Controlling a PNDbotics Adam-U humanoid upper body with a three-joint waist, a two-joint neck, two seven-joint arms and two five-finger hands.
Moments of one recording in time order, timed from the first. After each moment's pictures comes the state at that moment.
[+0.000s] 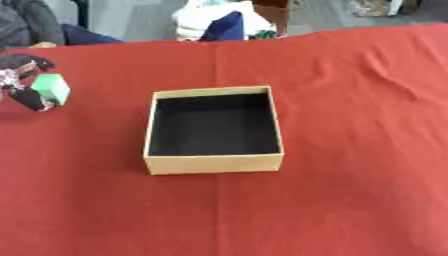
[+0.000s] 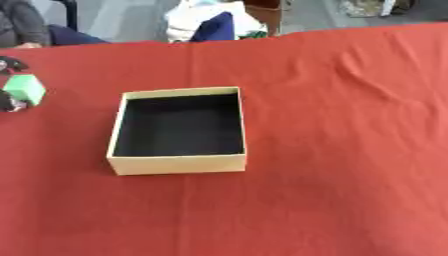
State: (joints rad) left arm -0.99 0.68 0.07 -0.62 -1.07 -0.09 -0.35; right arm -0.27 -0.34 -0.18 -1.94 0.15 -0.16 -0.42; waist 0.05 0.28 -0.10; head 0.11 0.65
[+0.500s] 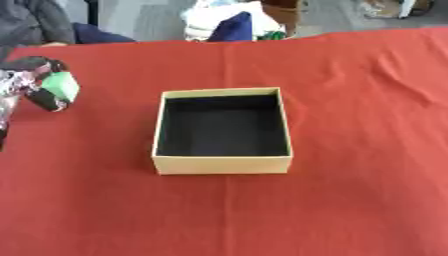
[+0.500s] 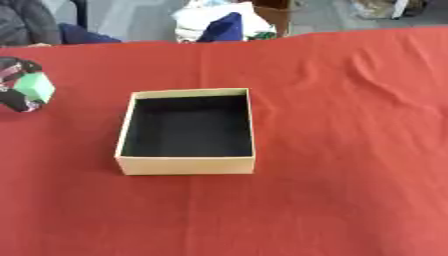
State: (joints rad) left arm -0.99 0.68 0.07 -0.62 -1.09 -0.07 -0.35; right arm -0.27 -0.34 -0.18 -1.94 0.15 -0.16 -0.42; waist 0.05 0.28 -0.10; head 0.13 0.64
